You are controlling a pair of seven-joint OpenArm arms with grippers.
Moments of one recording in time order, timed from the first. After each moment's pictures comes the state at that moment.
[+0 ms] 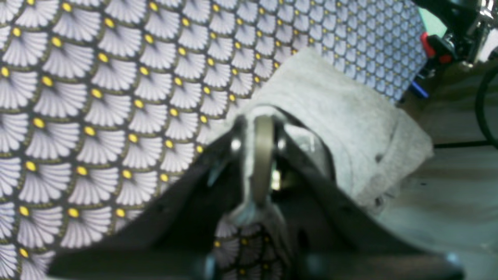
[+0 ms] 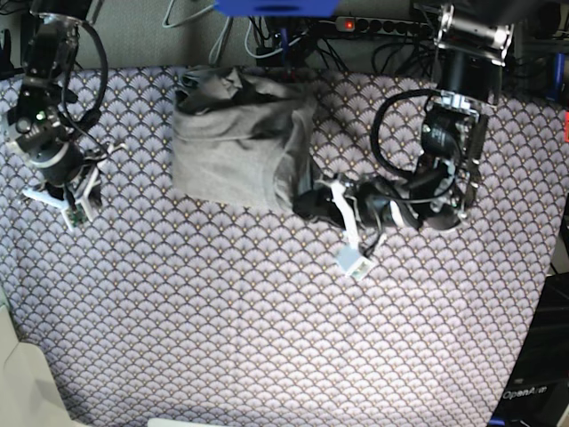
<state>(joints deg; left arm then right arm) -10.6 -13.6 11.6 86.4 -53.0 -26.8 65.0 -11.1 12.6 22.2 106.7 -1.1 40.0 -43.1</state>
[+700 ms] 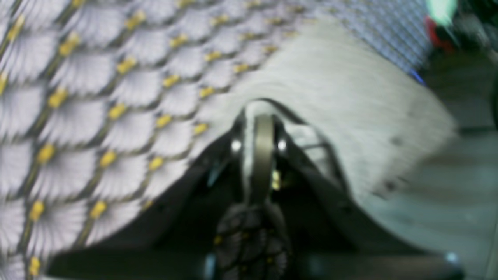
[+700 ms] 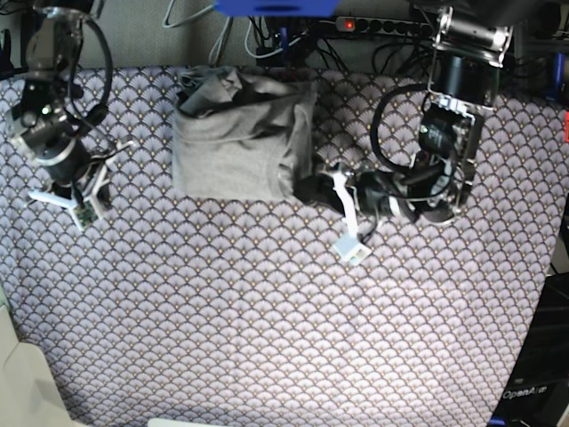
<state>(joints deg) -10.4 -13.3 11.7 78.4 -57.4 -36.1 65.4 -14.0 10.7 20.1 111.2 -1.4 39.9 -39.3</state>
